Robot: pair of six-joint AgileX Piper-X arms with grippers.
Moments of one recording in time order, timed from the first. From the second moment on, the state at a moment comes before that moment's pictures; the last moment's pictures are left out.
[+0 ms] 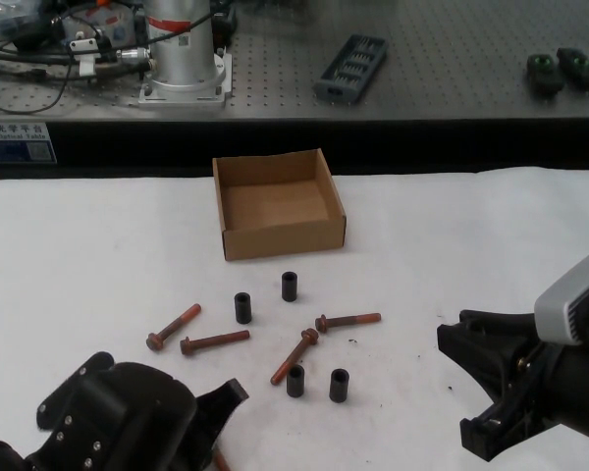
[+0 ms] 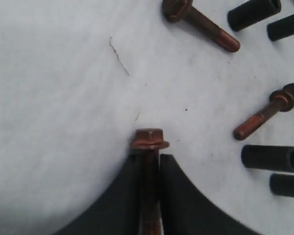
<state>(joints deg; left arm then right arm) -40.6 87.8 -21.4 -12.9 -11.5 -70.3 40.2 51.7 -16.0 -9.7 -2.4 2.0</state>
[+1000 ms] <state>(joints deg) -33.5 77.2 -21.1 -21.0 -2.4 -7.7 40.2 51.7 -16.0 -10.2 -2.7 2.0</state>
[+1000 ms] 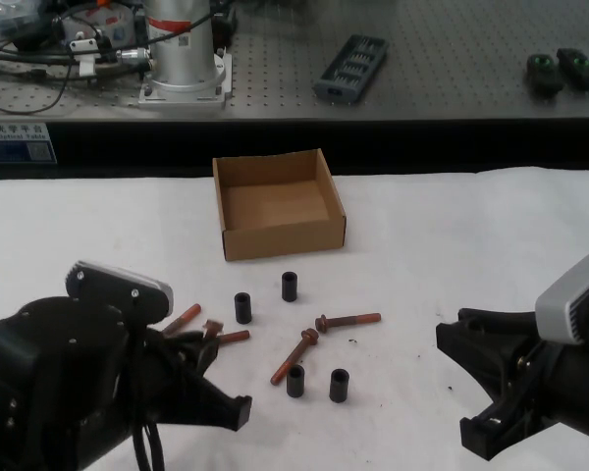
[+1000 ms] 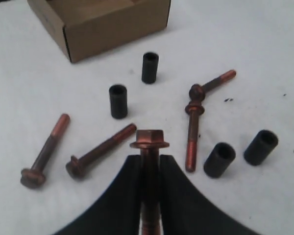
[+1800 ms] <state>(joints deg) -33.5 75.4 -40.4 28.2 -3.1 -0.4 40.2 51.9 -7.8 -31.6 -11.3 1.7</state>
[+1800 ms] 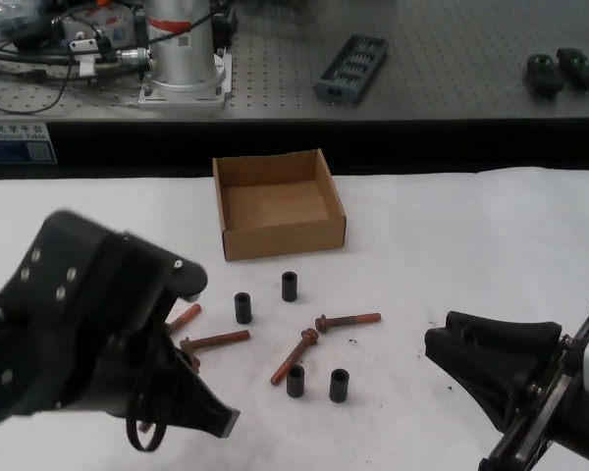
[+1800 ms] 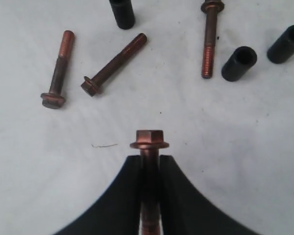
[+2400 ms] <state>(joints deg) -33.5 86.8 -43.7 41.9 -4.4 14.5 40.2 51.9 -7.8 -31.6 -11.3 1.7</state>
